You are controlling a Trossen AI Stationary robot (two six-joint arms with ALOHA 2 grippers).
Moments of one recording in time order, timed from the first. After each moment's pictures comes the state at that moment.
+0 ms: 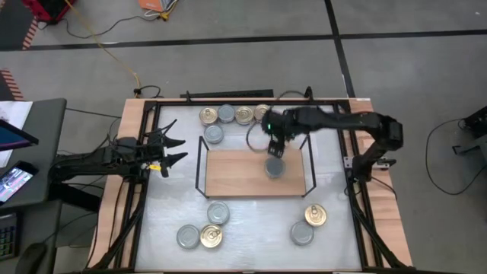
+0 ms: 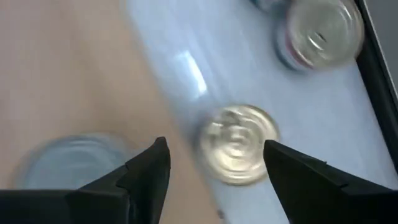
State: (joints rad) left arm 0.07 0.15 0.30 -0.23 -0.23 -0.15; right arm -0.27 1.64 1.38 -0.97 0.17 0.11
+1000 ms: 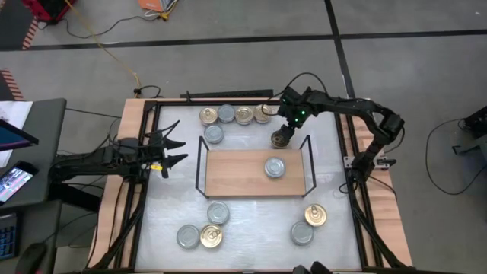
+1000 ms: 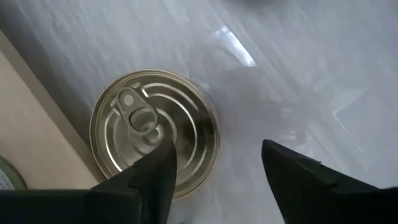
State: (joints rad) left arm 0.07 0.15 0.30 -0.28 -0.22 -0.19; right arm -0.67 1.68 1.13 -0.74 -0.16 0.00
